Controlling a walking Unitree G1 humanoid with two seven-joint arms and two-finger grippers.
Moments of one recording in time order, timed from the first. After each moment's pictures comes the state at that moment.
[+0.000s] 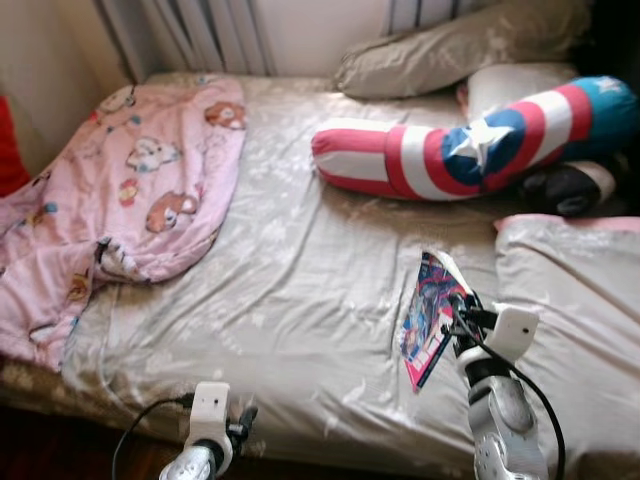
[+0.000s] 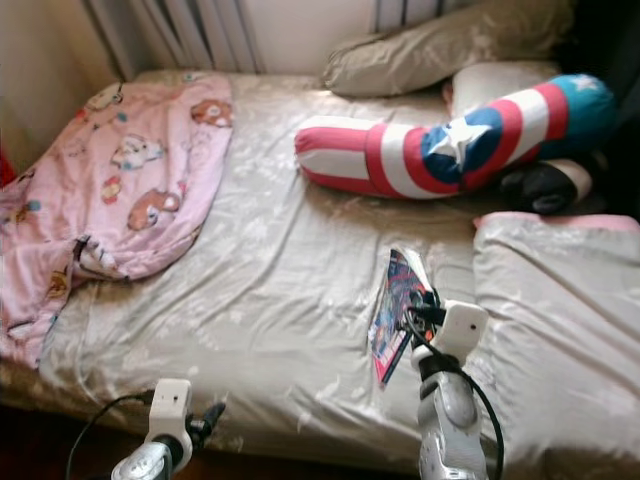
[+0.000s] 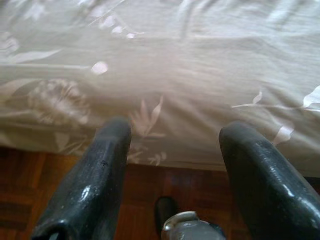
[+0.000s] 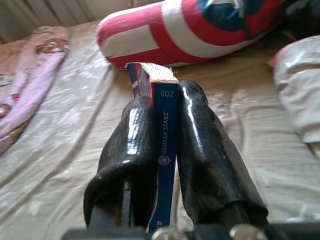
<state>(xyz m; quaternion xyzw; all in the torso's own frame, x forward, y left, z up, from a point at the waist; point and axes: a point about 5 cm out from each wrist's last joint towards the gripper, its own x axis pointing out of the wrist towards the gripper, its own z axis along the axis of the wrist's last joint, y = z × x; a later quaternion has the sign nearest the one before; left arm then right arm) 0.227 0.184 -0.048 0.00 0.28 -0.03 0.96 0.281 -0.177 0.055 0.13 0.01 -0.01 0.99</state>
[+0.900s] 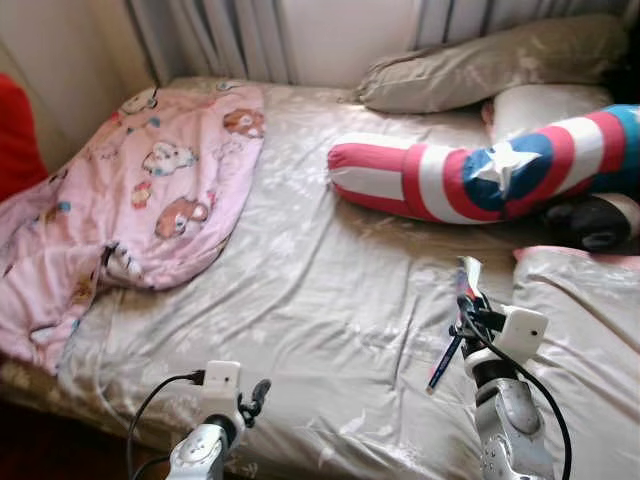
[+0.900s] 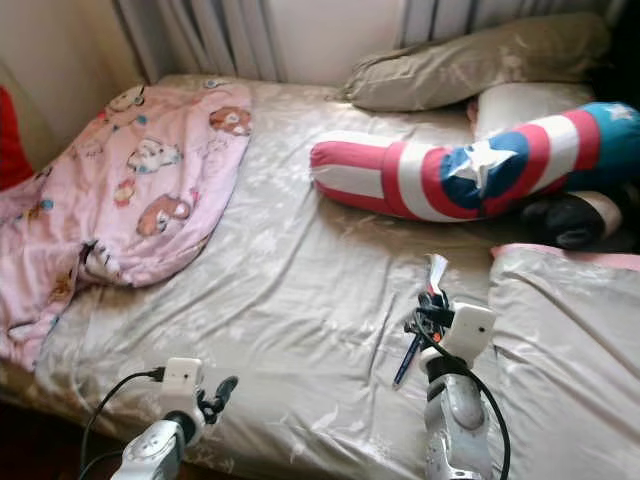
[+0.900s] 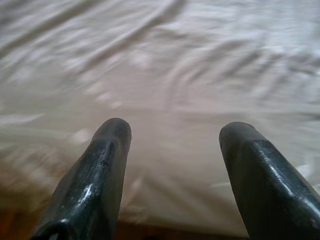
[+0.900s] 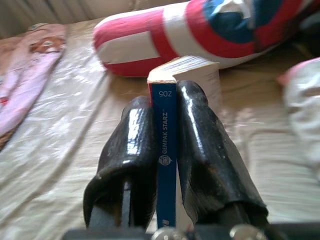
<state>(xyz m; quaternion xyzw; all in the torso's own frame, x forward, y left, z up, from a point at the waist) 0.247 0.179 -0.031 -0.02 0.23 -0.05 0.97 0.281 -0.183 0.053 0.13 0.01 -0.03 0.99</state>
